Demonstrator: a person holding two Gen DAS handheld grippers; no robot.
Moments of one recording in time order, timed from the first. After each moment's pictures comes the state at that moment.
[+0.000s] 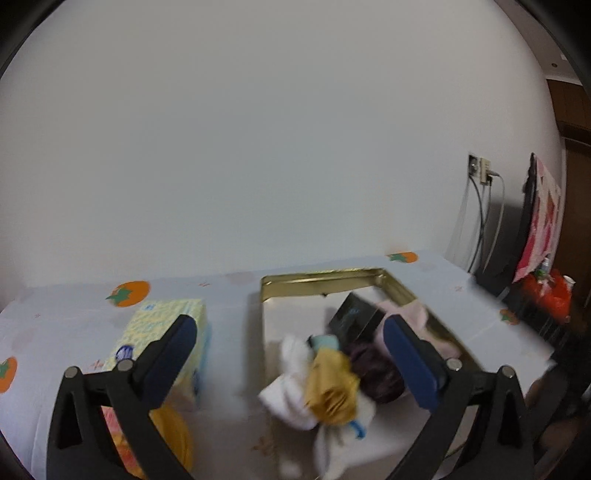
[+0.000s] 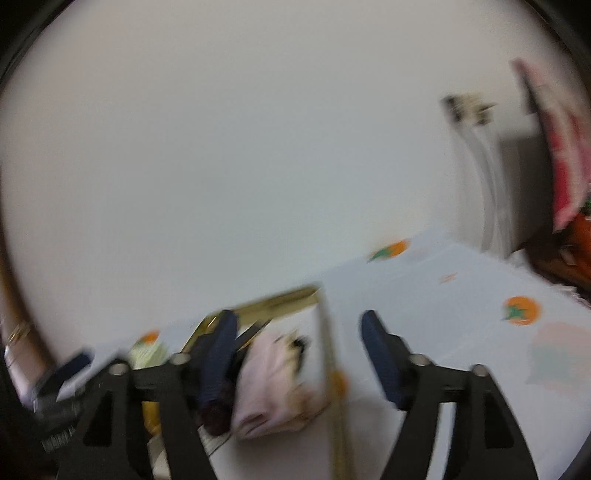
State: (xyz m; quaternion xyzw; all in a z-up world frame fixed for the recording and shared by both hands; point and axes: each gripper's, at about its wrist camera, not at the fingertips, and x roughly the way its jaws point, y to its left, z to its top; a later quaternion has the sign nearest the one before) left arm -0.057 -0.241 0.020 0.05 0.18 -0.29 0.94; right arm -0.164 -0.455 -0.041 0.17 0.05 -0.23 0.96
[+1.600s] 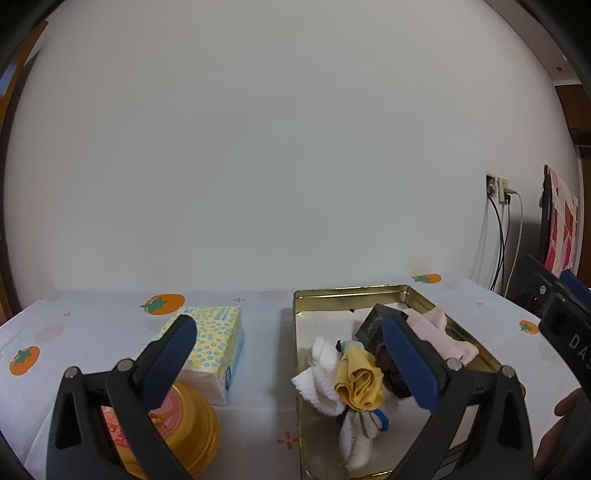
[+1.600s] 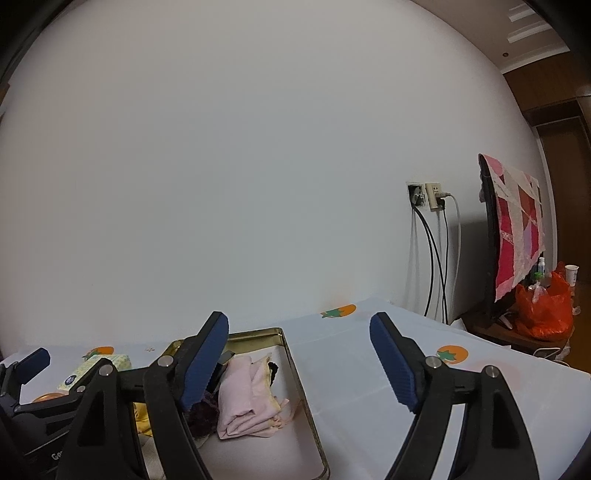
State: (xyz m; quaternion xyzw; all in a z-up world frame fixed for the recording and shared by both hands) left arm -0.080 -0.221 0.012 0.04 0.11 -0.24 0.96; right arm -0.180 -0.387 -0.038 0.05 -0.02 -0.34 0.94
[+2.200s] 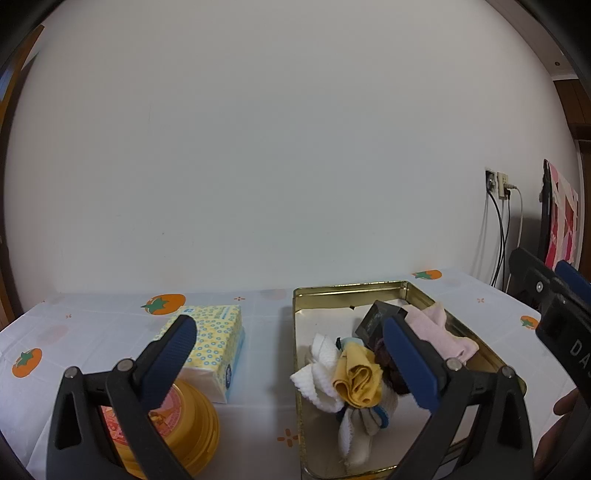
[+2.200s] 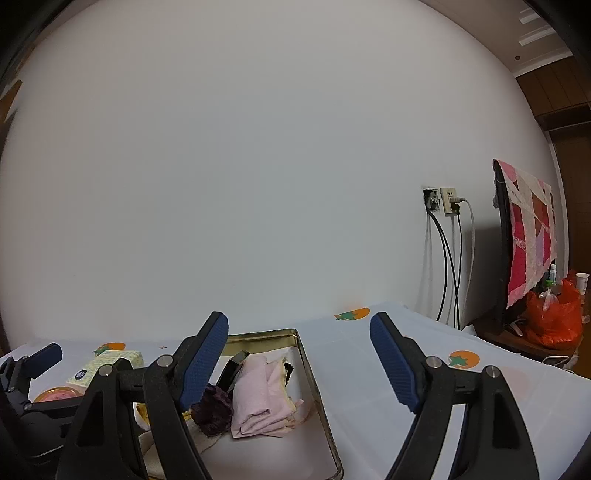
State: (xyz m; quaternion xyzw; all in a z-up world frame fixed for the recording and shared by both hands) left arm -0.080 -0.223 0.011 0.04 0.12 -0.24 0.96; right arm -0.178 -0.383 -0.039 0.03 -0.02 -0.31 0.95
